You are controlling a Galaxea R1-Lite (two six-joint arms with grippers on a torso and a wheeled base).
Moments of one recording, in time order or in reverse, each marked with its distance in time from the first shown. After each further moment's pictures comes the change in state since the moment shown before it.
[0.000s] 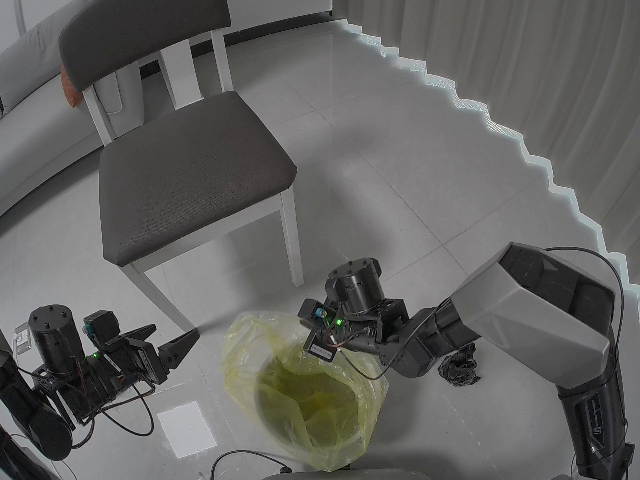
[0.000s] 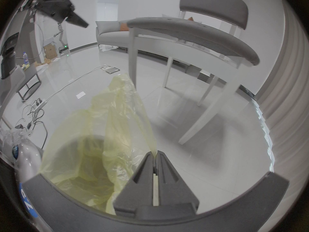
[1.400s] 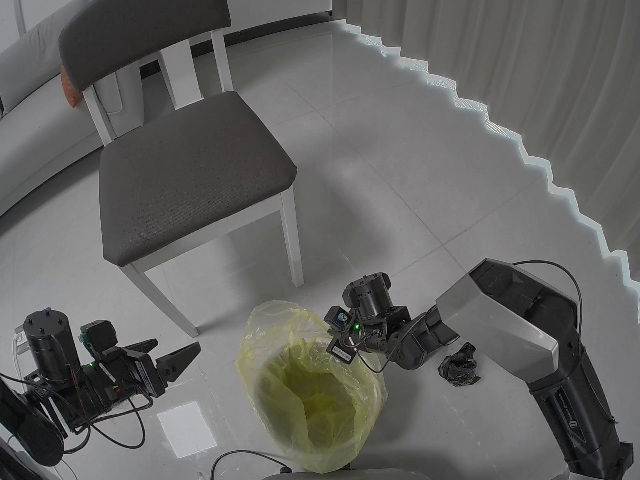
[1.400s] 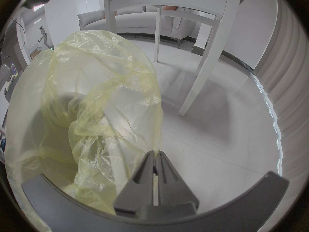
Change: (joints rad) left arm -0.034 -0.118 0.000 0.178 -0.004 -0.055; right arm -0.118 0.195 -0.140 0.070 0.001 0.068
